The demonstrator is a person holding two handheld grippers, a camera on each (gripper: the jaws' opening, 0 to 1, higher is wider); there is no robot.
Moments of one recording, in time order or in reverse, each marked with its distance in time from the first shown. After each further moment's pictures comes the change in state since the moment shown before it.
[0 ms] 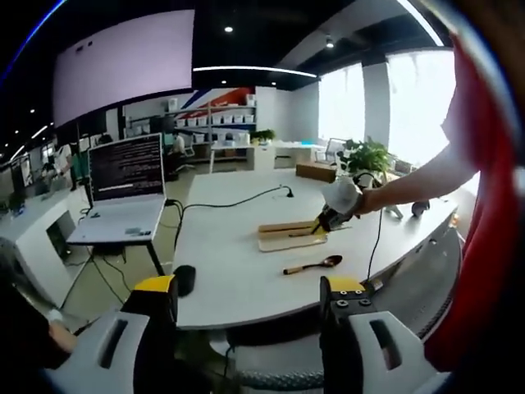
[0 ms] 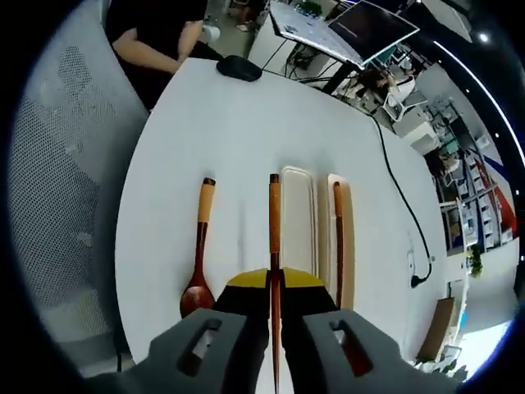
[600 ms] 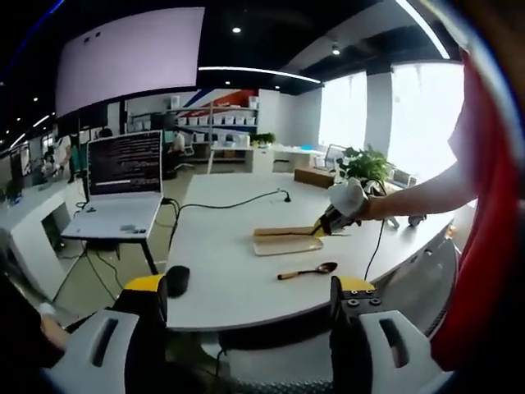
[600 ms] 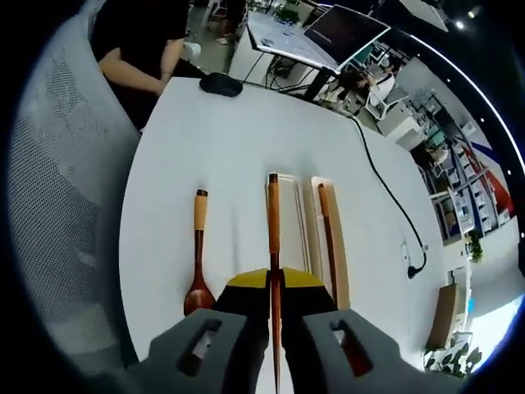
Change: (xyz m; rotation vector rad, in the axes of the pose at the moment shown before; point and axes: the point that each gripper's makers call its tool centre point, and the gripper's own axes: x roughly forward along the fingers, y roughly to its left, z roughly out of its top) left arm 0.005 -0.001 0.004 -0.024 -0.011 -0.018; right arm -0.015 -0.004 0.004 0.030 -0.055 -0.046
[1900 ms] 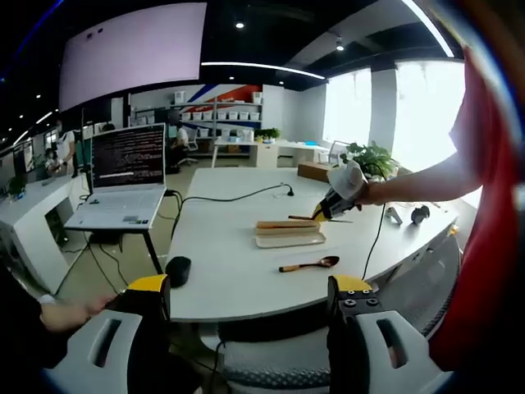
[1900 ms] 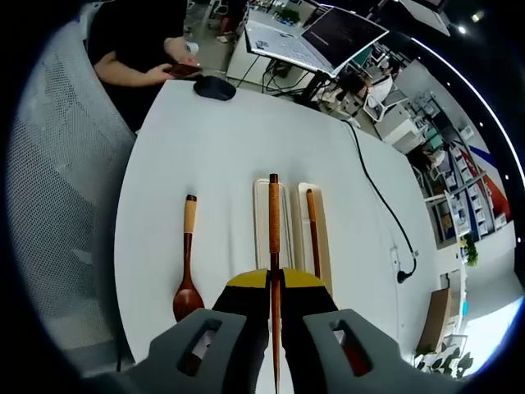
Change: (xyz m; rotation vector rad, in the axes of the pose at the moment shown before) left arm -0.004 -0.003 -0.015 -0.025 0.022 0.025; right arm -0.008 -0.020 0.008 -0.017 0.014 -0.022
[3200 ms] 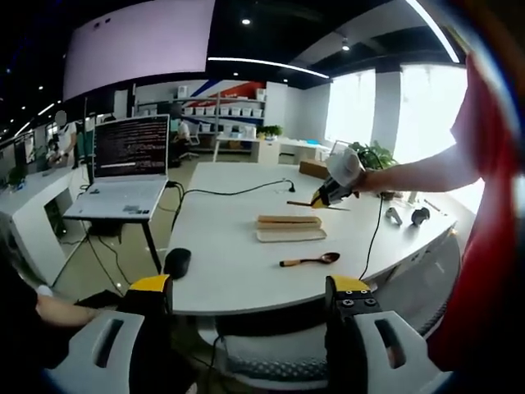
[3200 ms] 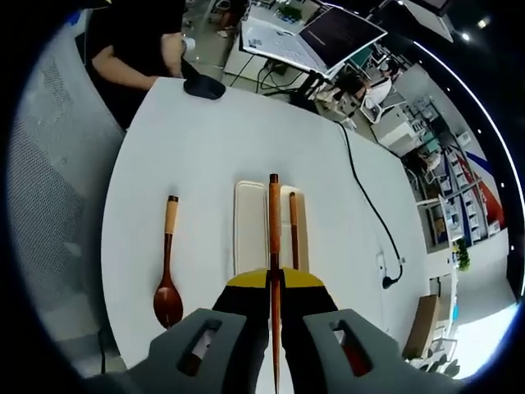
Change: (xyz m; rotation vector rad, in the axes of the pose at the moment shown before) left arm 0.002 0.005 -0.011 -0.034 0.018 -0.005; right arm -0.001 -0.031 0.006 -0.029 0.016 -0.036
